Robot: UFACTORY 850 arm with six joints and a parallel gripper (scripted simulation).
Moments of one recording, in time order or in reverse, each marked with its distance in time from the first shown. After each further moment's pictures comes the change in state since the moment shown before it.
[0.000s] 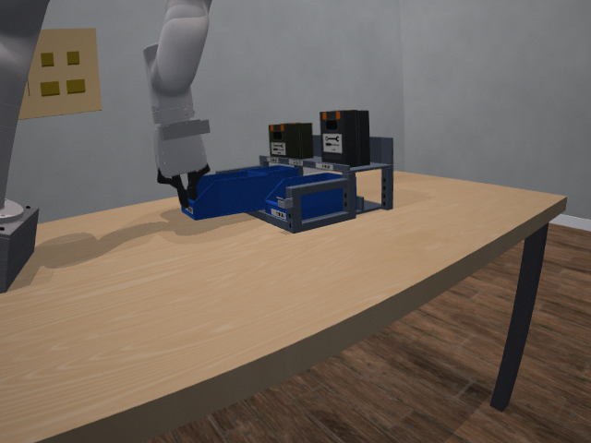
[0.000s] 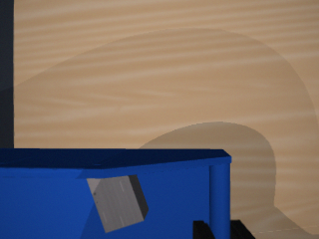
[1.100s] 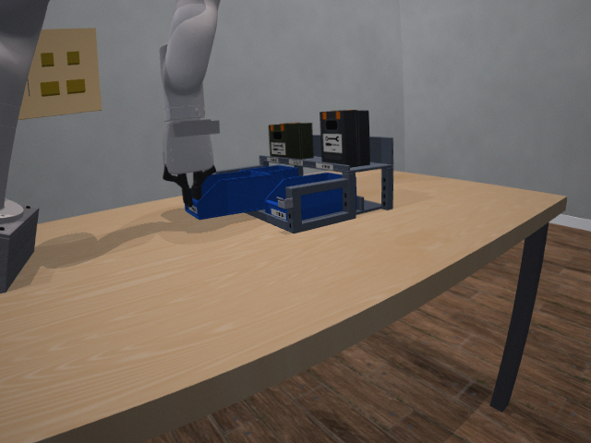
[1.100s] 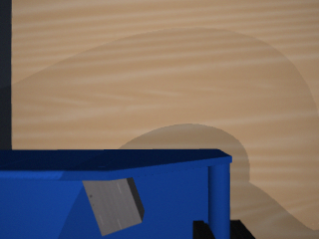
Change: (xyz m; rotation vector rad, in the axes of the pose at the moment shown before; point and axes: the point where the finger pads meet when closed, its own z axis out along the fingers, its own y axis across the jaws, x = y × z) arm 0.000 -0.009 0.001 -0.079 0.000 0.000
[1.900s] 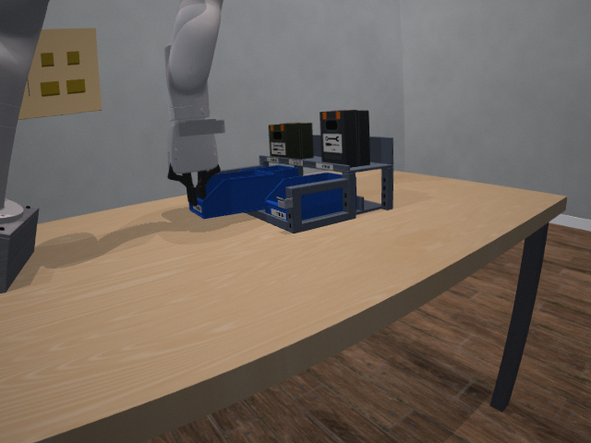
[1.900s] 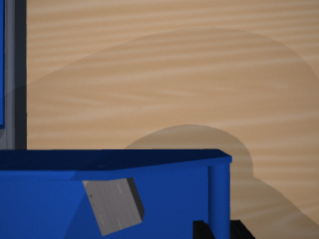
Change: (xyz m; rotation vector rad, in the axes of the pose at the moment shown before) arm 0.000 -0.010 0.000 -0.001 0.001 0.000
